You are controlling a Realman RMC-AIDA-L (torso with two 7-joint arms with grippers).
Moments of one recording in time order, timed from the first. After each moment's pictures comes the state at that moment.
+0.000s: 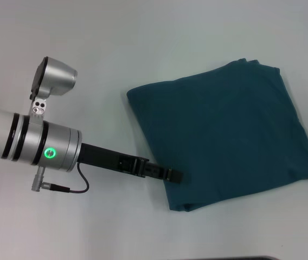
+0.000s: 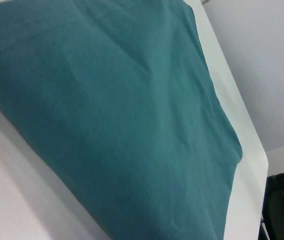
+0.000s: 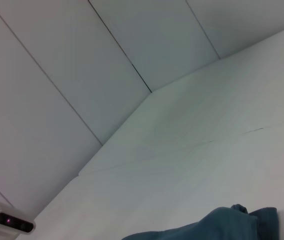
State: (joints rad) left arm -0.64 -2.16 -2.14 -0.52 -0.99 1.50 -2.17; right arm 0.15 1.95 2.79 0.77 -1.92 1.85 -1.45
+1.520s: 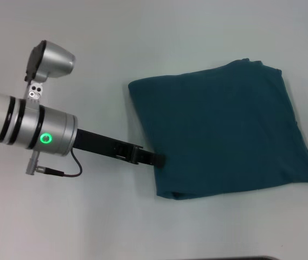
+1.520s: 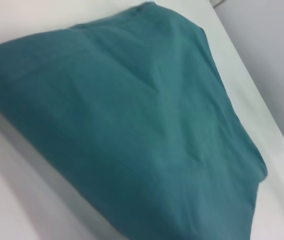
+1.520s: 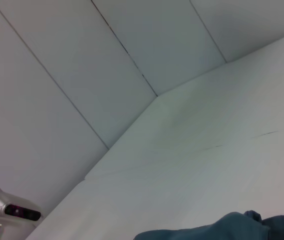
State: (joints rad) left arm -0.66 -2.14 -2.10 -0.57 -0.99 1.46 -2.17; right arm 0.16 1.96 2.80 0.77 -1.92 1.86 -1.45
